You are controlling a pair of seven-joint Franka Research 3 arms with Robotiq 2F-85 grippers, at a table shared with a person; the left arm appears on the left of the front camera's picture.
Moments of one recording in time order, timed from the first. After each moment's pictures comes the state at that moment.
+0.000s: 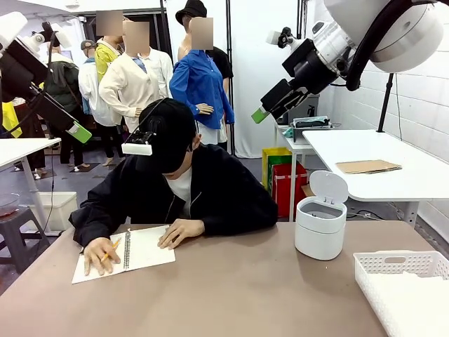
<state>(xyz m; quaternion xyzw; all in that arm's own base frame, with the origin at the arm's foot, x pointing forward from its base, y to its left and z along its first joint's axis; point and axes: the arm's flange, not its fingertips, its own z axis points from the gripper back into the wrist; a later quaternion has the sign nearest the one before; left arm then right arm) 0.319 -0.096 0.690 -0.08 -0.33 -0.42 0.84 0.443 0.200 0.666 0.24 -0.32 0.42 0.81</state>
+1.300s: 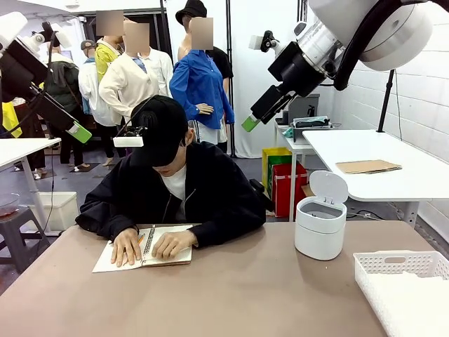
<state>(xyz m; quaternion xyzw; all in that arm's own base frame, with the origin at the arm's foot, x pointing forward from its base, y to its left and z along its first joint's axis) 0.319 -0.096 0.690 -0.08 -0.33 -0.42 0.84 0.428 0.228 0.664 0.22 -0.30 0.48 0.79</state>
